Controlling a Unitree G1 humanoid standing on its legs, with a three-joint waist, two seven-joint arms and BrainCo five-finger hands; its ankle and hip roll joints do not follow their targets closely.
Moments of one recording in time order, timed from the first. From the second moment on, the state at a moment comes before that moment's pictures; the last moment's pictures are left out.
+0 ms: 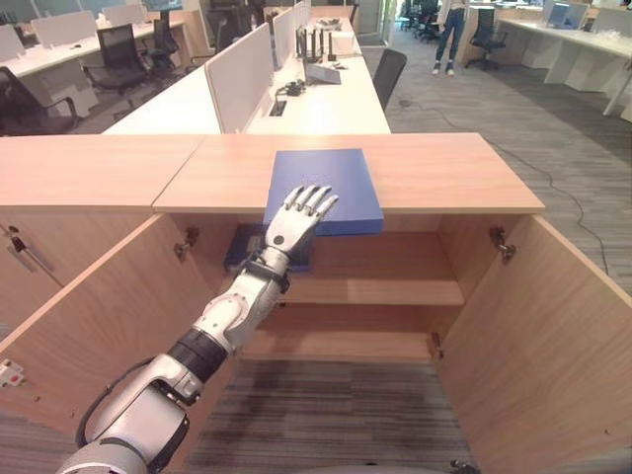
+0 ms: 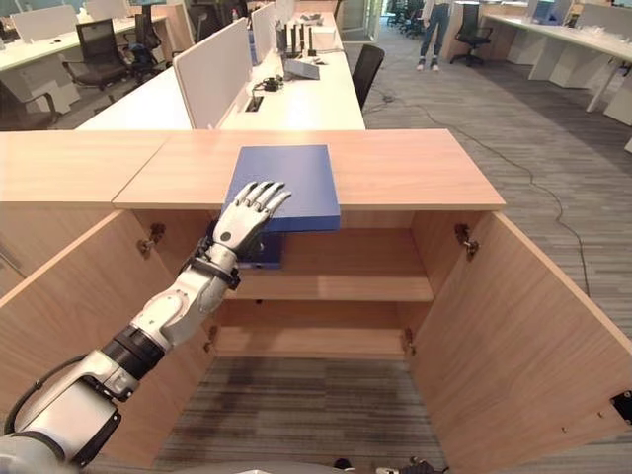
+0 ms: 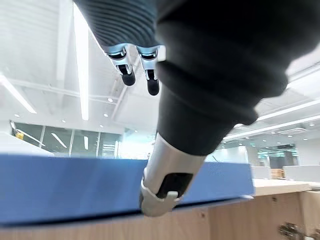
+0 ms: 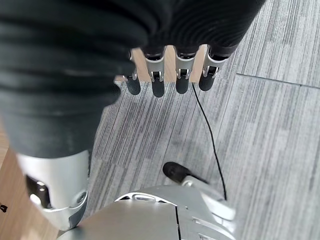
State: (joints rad) left arm -0.62 0.44 -0.63 0.36 0.85 0.03 0.39; right arm 0.01 -0.26 0.32 1.30 0.09 0.01 -0.08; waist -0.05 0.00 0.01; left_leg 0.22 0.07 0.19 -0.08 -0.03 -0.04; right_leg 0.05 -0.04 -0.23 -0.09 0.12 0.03
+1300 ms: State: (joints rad) left arm -0.74 0.39 -0.67 0.67 0.83 0.13 0.44; right arm 0.00 -0.27 0.34 1.34 0.09 0.01 -0.10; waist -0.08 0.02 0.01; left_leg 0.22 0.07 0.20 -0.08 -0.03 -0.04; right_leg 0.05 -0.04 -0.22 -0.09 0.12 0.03
